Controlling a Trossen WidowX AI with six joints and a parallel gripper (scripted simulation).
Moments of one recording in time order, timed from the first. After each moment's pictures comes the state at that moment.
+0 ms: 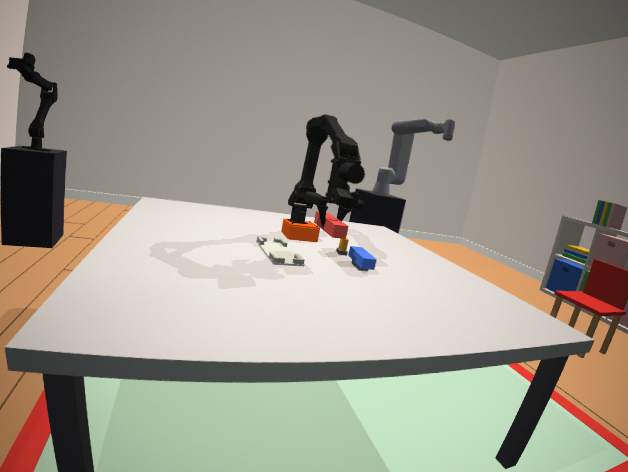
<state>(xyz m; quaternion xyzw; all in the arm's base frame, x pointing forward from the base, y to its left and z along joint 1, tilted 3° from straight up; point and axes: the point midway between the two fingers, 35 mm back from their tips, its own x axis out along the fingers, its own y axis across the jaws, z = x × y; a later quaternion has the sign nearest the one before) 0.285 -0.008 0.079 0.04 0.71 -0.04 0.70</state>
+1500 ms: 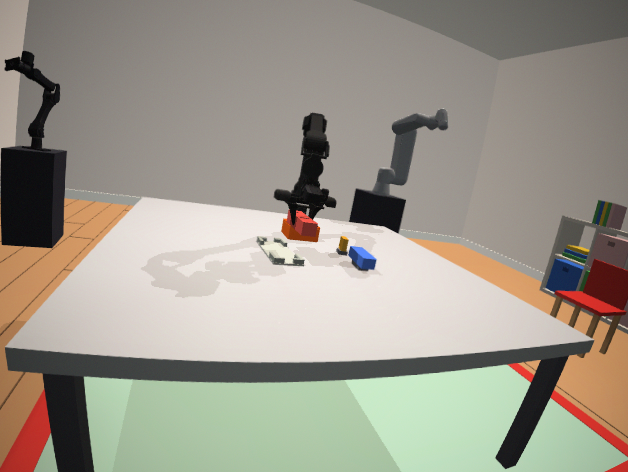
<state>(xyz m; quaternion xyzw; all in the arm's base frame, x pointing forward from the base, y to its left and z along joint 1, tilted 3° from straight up) 0.268 -0.102 0.072 0.04 0.71 -0.04 0.70</state>
